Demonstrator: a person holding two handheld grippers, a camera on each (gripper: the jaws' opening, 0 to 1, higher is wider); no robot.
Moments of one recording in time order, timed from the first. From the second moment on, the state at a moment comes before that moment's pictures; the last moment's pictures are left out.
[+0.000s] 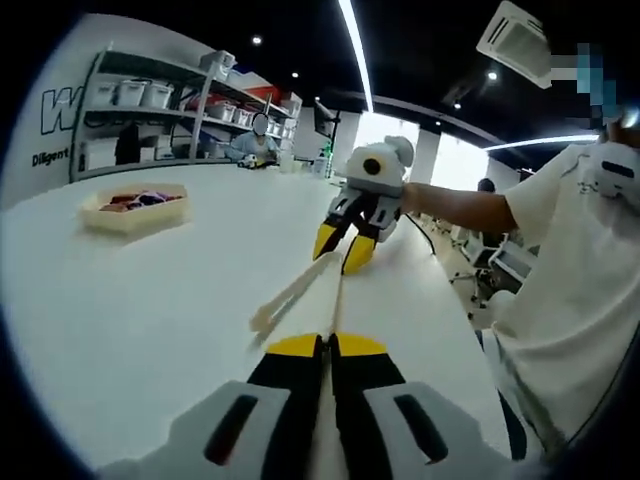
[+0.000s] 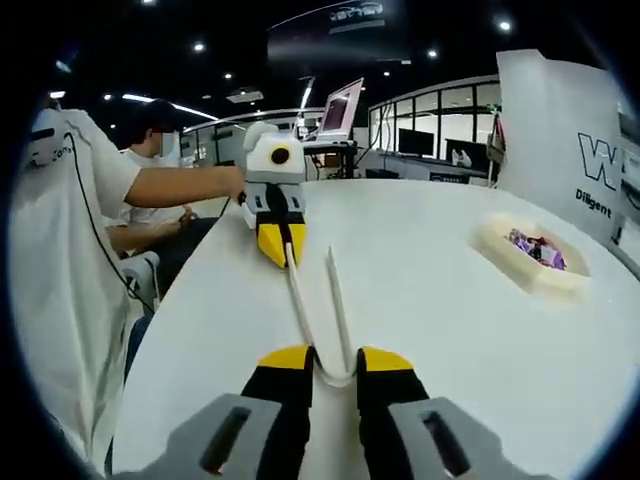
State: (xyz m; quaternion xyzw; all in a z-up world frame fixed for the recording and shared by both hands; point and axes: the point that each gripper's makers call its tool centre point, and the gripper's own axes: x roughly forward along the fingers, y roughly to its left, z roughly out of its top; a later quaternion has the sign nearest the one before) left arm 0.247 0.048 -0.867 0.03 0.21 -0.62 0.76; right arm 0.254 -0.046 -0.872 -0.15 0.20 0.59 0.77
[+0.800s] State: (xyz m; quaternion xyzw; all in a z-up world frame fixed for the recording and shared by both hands) left arm 0.248 0.059 -0.856 0.04 0.19 -0.58 0.79; right arm 0.251 -0.071 -0.855 -0.08 0.19 0.55 0.81
